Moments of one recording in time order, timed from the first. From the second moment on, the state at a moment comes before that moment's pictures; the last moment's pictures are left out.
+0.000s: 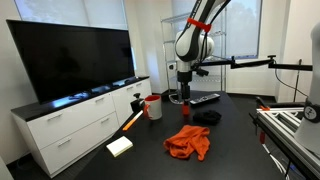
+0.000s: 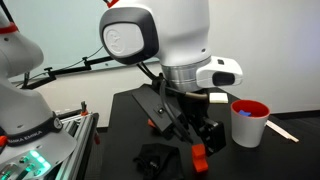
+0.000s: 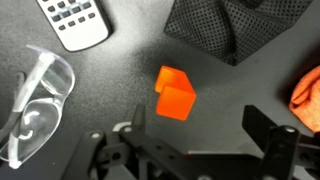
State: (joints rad) arm -0.37 0.18 -0.14 -2.46 0.17 2.69 -0.84
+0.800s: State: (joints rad) arm -0.37 0.23 -0.16 -2.45 0.17 2.69 -0.84
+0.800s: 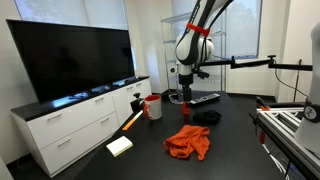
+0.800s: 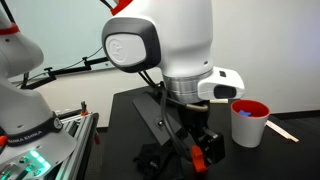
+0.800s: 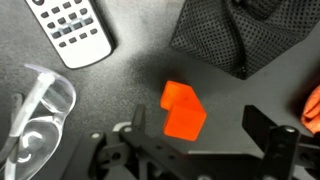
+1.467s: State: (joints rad) arm -0.37 0.23 -0.16 -2.44 0.17 2.69 -0.84
